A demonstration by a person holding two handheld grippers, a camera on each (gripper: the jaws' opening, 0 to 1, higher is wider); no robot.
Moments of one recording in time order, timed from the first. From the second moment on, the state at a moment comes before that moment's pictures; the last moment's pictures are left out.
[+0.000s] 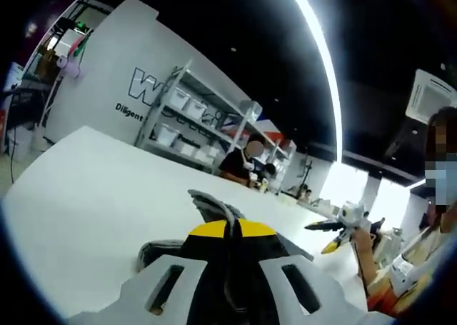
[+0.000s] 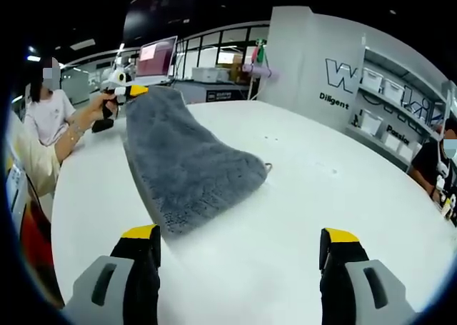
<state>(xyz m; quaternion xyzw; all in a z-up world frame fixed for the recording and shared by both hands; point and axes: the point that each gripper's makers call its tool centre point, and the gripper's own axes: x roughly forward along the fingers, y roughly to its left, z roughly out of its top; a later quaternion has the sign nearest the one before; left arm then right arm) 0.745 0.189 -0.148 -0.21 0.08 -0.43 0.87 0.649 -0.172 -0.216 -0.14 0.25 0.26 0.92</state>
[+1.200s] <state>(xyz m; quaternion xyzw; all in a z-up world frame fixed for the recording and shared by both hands) 0.763 0.234 -0.226 -0.08 0.24 -0.32 0.91 0.650 -0.172 -0.227 -0.15 0.27 0.26 0.92</state>
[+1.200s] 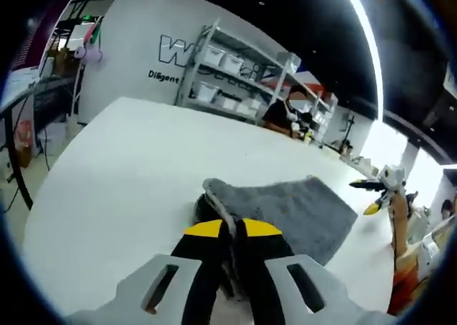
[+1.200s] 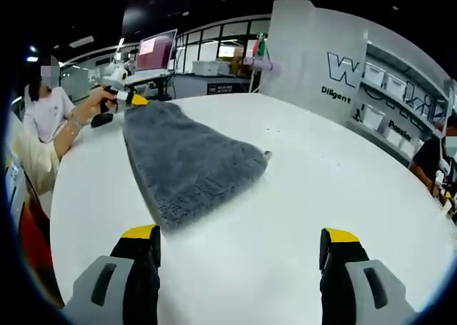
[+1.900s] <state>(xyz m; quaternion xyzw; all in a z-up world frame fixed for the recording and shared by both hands) 0.766 0.239 -0.245 -0.05 0.27 -0.31 0.91 0.649 -0.172 -0.228 -0.14 0.27 0.26 0.91</state>
